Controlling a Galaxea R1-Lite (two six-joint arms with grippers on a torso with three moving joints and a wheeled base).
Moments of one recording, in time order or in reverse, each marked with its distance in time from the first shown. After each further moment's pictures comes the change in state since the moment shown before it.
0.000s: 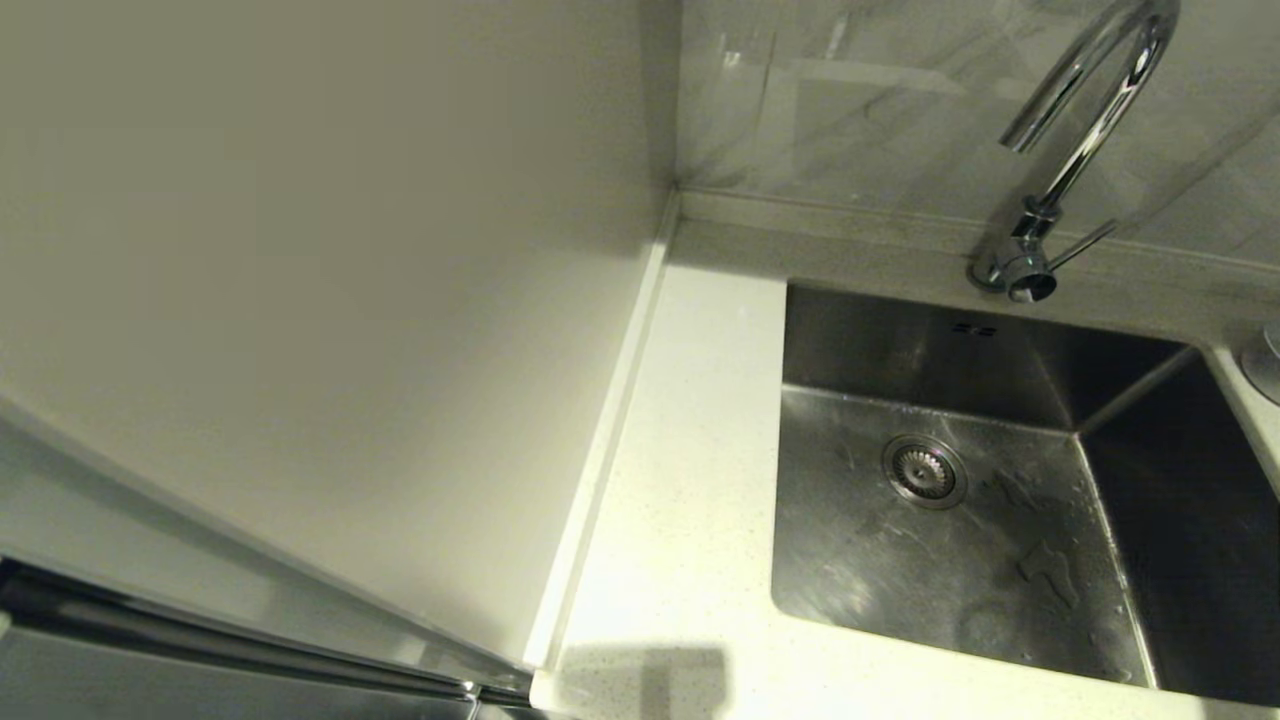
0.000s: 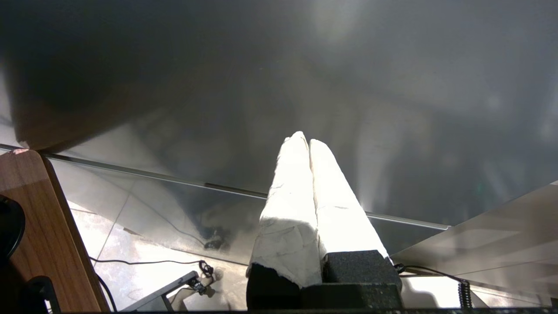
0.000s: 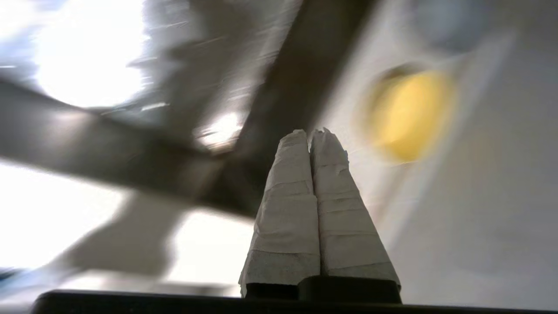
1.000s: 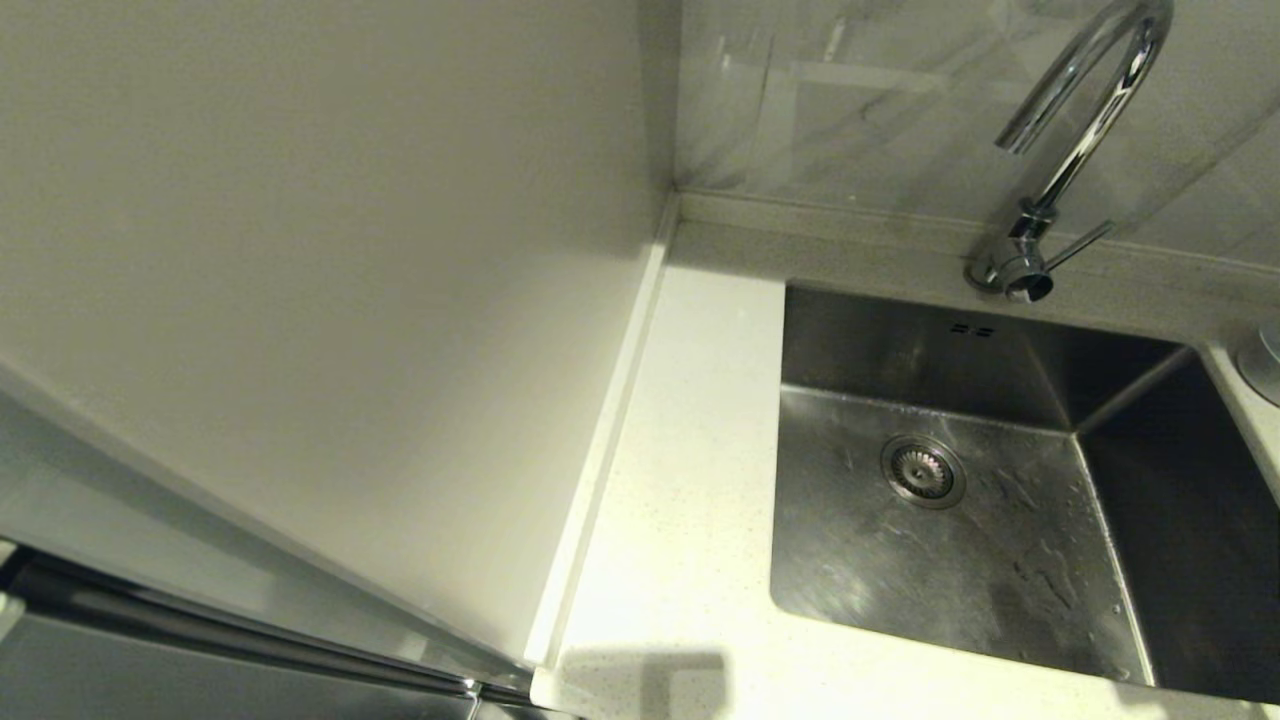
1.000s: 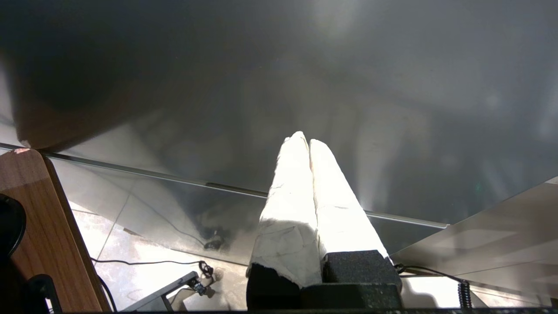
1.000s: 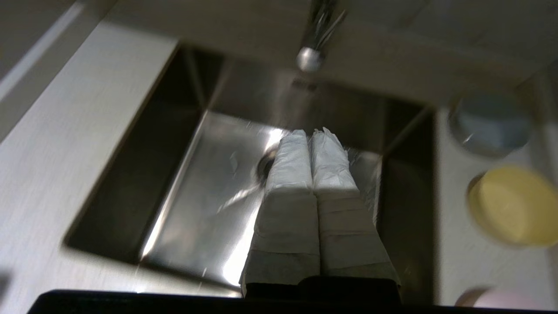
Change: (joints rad) left arm 0.000 0.000 0.000 0.000 0.000 0.000; right arm 0.385 -0.579 0.521 -0.610 -0.022 0.581
